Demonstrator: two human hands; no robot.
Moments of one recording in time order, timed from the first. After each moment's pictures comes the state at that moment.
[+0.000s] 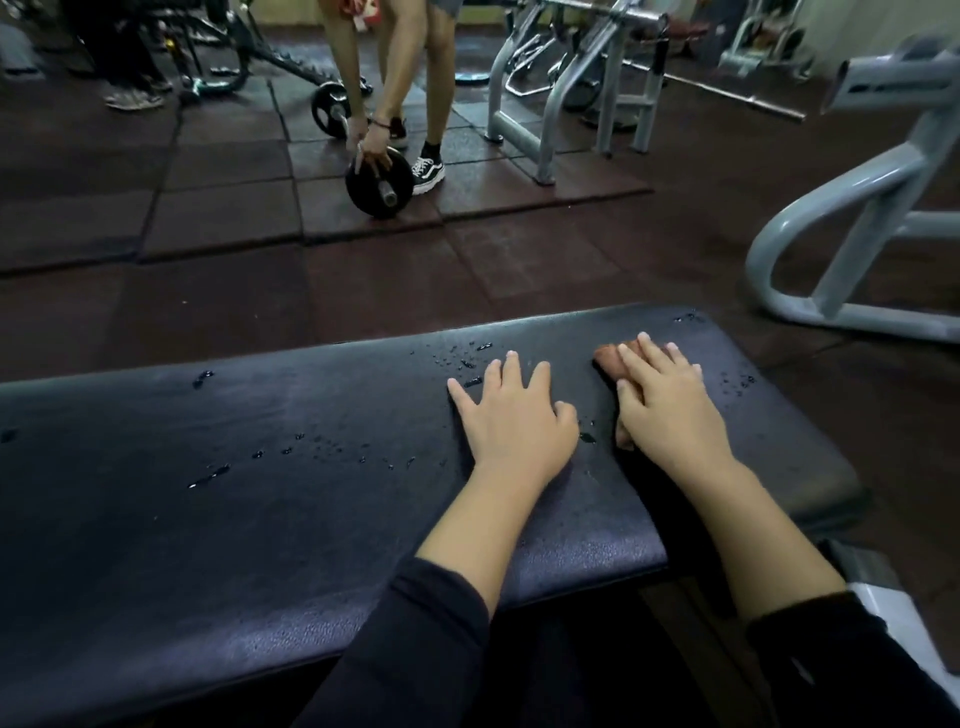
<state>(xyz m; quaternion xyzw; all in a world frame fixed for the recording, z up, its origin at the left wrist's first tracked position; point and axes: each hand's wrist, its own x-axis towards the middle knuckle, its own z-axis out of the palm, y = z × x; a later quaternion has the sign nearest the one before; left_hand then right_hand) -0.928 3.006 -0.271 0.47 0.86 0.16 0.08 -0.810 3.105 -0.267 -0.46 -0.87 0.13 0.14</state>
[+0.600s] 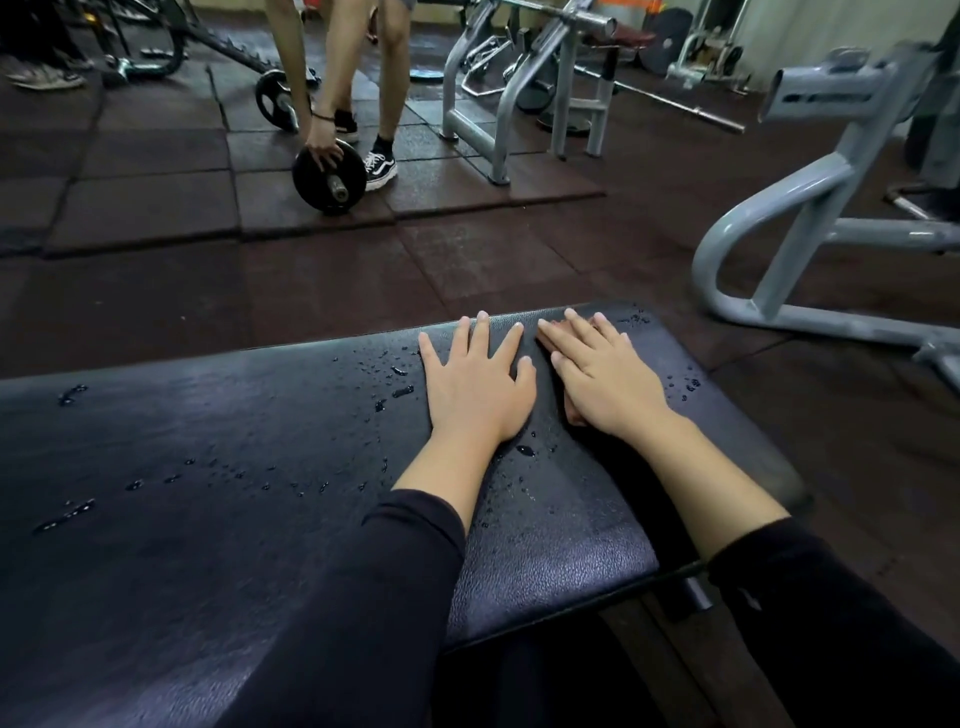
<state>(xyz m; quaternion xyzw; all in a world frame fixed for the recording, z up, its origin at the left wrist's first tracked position) -0.942 3.077 -0.289 0.51 0.85 0.11 0.03 -0.823 3.167 -0.277 -0.40 -0.91 0.11 0.08</state>
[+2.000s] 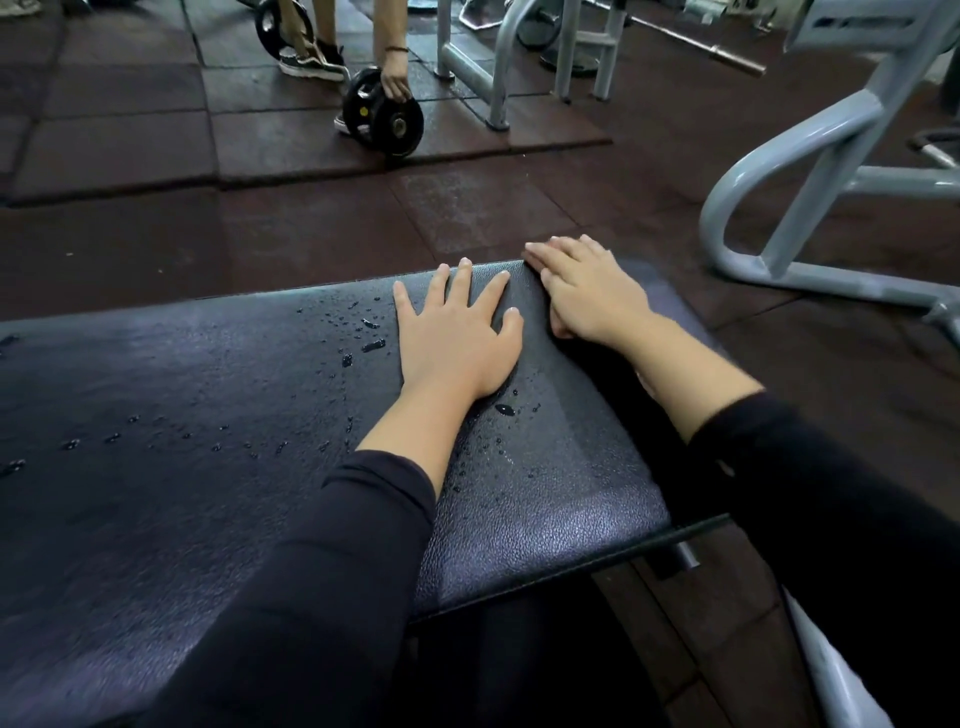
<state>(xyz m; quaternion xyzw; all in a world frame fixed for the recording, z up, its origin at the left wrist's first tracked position) -0.944 3.081 -0.294 0.50 0.86 0.12 0.01 -0.849 3.227 -0.284 -0.32 -0.94 0.04 0.10</state>
